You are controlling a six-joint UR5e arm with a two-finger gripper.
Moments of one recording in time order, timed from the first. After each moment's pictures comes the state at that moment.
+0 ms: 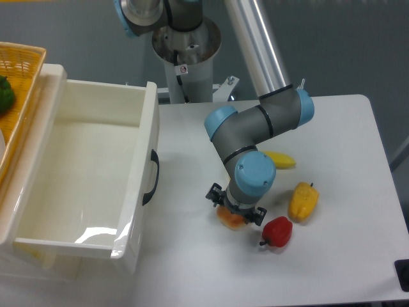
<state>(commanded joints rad) 2.47 -2.16 -1.54 -1.12 1.51 0.92</state>
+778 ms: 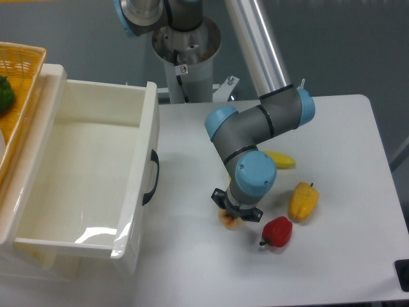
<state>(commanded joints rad) 2.47 -2.16 -1.54 -1.12 1.50 0.89</state>
